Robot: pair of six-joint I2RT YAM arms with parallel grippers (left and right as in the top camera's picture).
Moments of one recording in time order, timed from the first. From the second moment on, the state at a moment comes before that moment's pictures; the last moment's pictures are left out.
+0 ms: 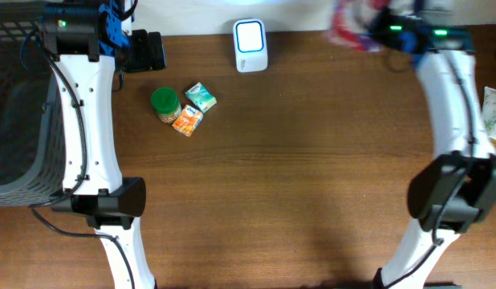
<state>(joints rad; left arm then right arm) -0.07 2.20 2.80 -1.69 -0.11 -0.16 -0.16 2.07 2.04 -0.73 -0.25 0.38</state>
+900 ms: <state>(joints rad) -0.07 2.20 2.80 -1.69 -0.11 -0.16 -0.31 2.08 2.17 -1.16 -0.70 0.11</state>
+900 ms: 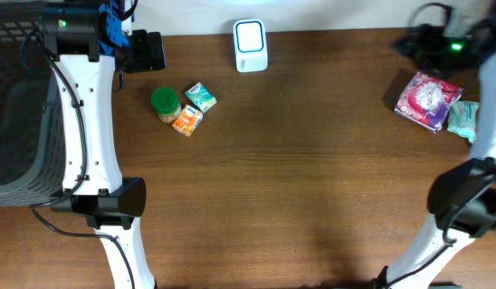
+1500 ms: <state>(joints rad) -0.07 2.20 2.80 -1.69 -0.11 -0.16 0.47 2.38 2.14 -0.77 -0.49 0.62</state>
